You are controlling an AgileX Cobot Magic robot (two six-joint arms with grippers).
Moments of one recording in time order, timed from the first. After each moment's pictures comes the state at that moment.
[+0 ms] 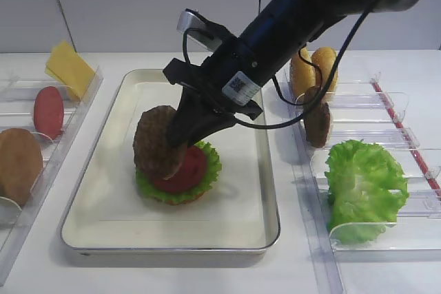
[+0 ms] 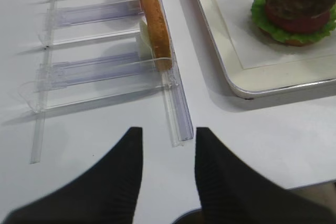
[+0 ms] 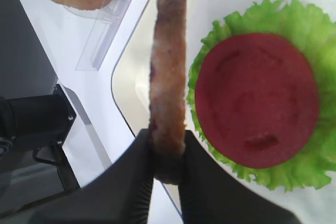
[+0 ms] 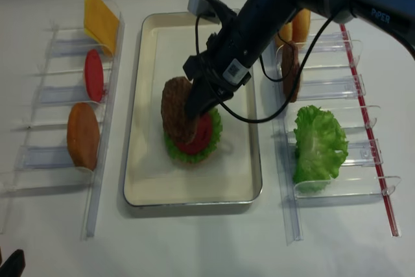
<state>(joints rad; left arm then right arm) -0.10 -0.02 -0.49 0.00 1.19 0.01 0.45 1.99 -1.50 0.94 1.21 -0.54</state>
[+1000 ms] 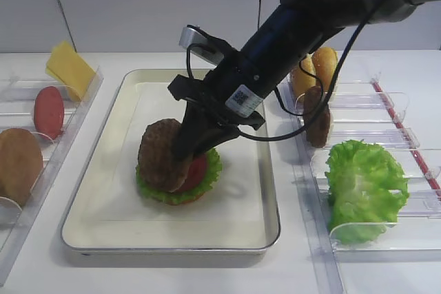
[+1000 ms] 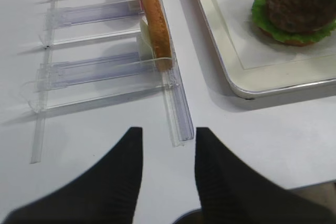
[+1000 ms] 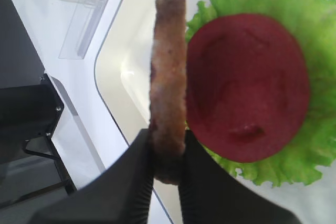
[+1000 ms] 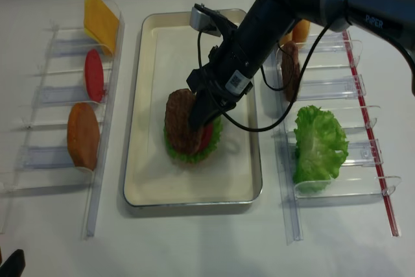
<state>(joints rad) -0.10 -0.02 -0.49 0.00 1.19 0.01 0.45 2.01 -1.47 0.93 1.20 -0.58</state>
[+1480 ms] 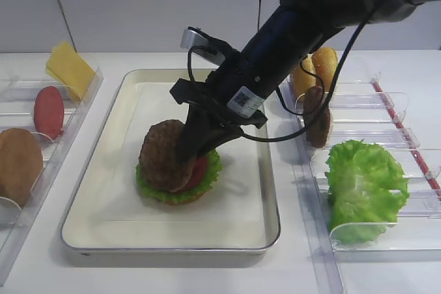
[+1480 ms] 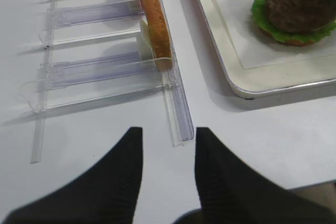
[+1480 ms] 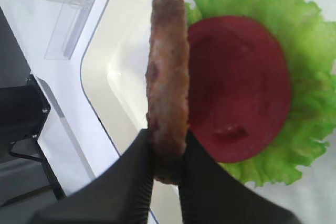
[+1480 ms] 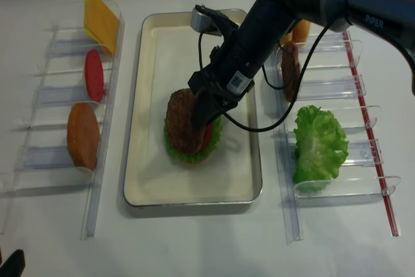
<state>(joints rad) -0.10 -0.02 -0.49 0.00 1.19 0.01 0.45 2.01 -1.47 0.90 1.17 -0.57</state>
